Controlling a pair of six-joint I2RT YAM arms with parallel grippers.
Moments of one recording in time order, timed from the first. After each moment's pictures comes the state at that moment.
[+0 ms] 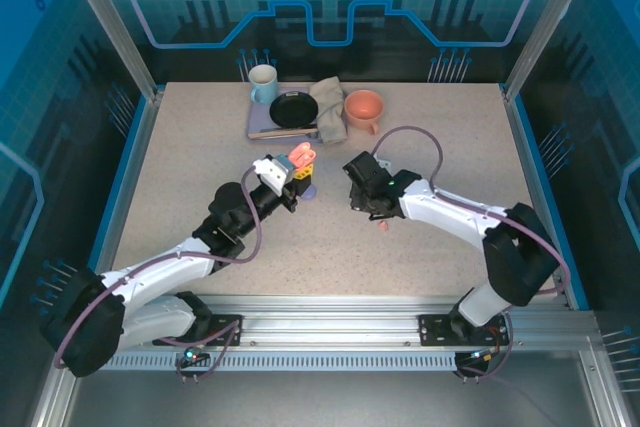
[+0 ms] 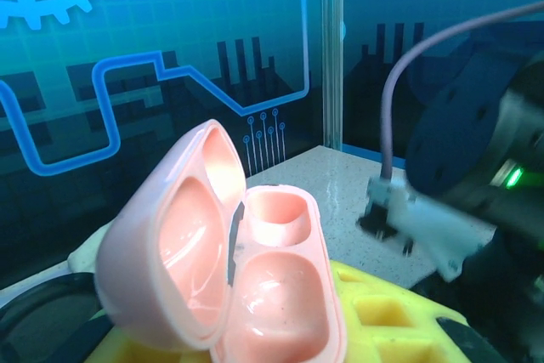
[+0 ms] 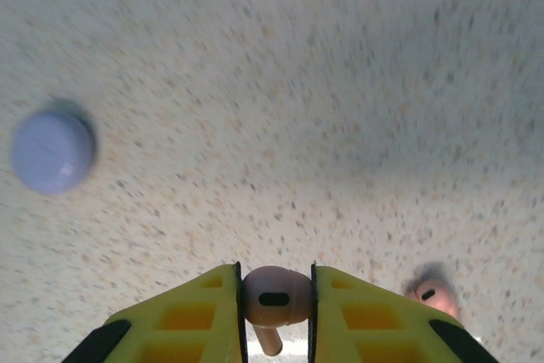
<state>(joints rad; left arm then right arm) -0.62 1.11 0.50 0.69 0.06 0.07 0.70 1.54 1.05 -0.57 0.26 0.83</state>
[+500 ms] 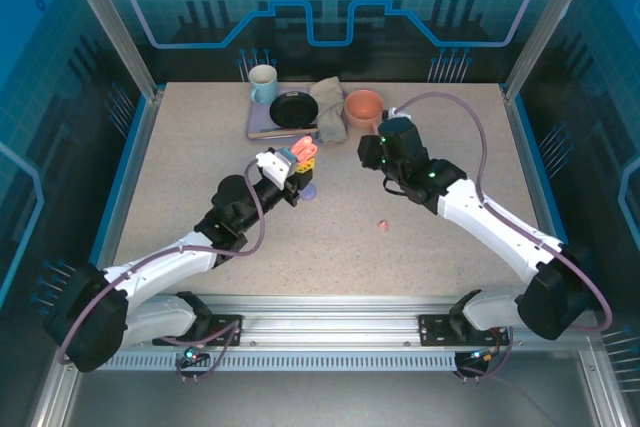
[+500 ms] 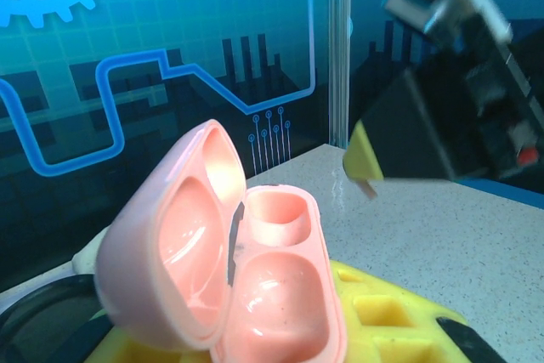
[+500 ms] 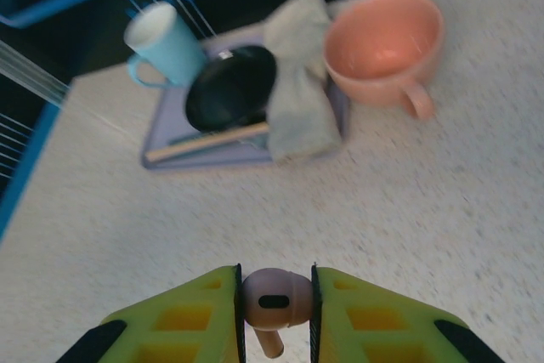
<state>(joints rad) -0.61 1.16 0.56 0.66 0.06 0.07 0.60 1.33 1.14 -0.34 0.22 0.62</state>
